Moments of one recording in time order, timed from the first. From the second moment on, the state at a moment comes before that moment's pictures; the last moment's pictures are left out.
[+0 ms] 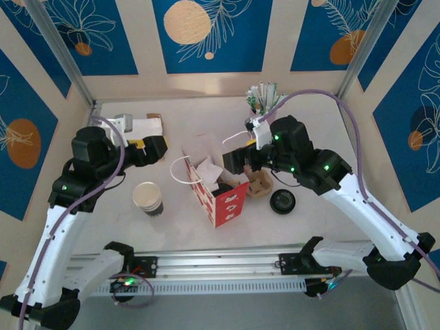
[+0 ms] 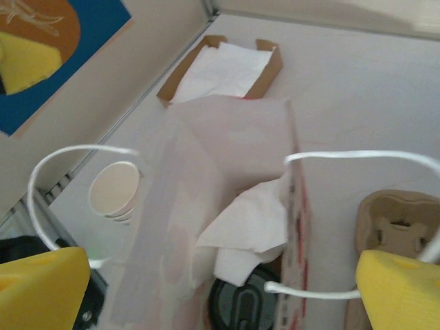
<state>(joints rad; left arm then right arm) -0.28 0.89 1.20 -0.71 0.31 -0.47 0.73 1.11 1.38 -0.78 -0.13 0.30</state>
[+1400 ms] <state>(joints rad) -0.12 1.00 1.04 -0.58 0.00 -0.34 0.05 0.85 1.02 -0.56 -0.31 0.33</state>
